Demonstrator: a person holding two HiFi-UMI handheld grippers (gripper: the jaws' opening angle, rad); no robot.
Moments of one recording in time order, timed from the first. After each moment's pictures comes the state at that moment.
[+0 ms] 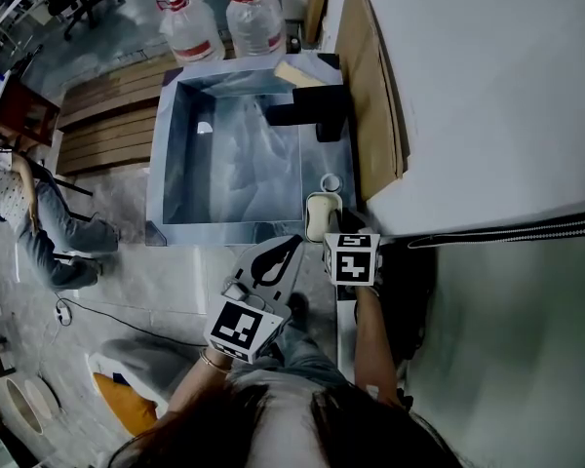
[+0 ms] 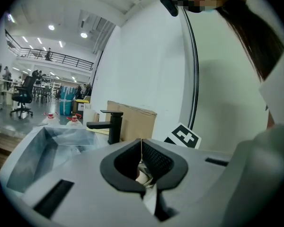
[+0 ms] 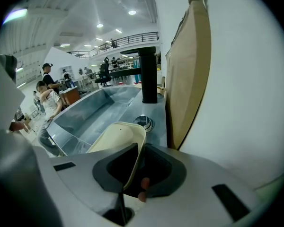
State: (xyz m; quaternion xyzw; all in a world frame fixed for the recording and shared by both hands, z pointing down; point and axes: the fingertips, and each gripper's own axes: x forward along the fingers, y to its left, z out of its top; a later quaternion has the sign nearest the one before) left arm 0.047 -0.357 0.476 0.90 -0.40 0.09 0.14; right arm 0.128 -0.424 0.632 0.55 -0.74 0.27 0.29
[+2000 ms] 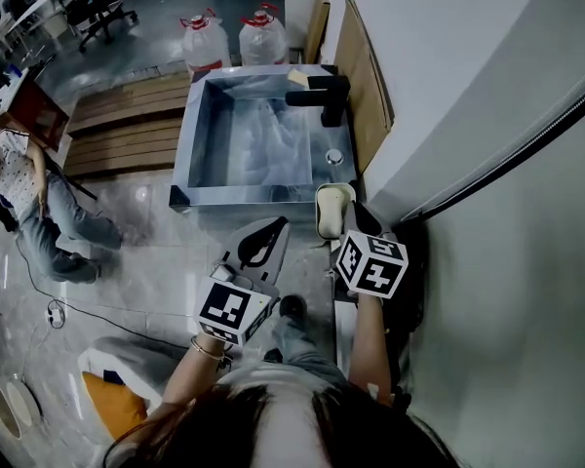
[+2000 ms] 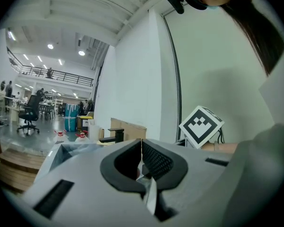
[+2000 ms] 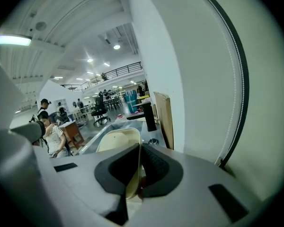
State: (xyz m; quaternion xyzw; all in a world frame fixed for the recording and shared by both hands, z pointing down) left arm -0.018 -0.235 0.398 0.90 -0.42 0.05 0.05; right arm 0.115 -0.294 0.479 0.63 -0.73 0.25 0.11
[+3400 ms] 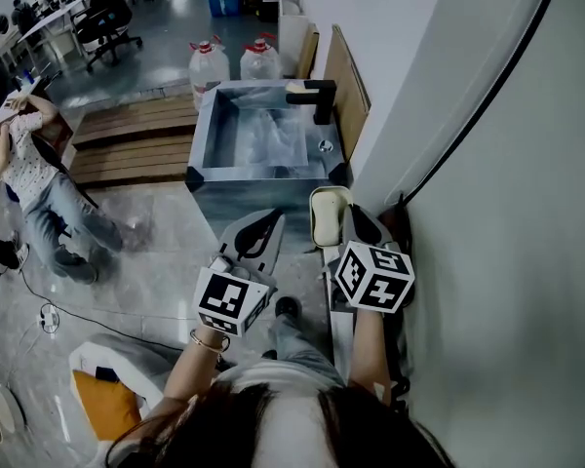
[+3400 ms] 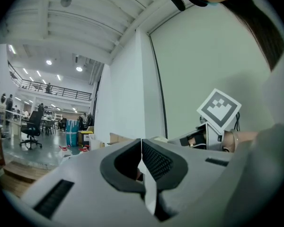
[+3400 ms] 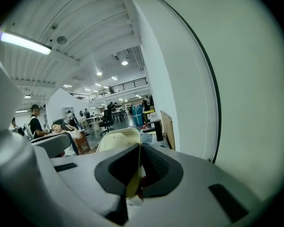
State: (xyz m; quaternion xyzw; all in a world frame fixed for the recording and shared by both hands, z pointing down) left arm -0.046 -0.085 0.335 0.90 -0.43 0.00 -0.02; right arm 0.083 -0.116 0.373 0.63 -0.75 0.17 0.05
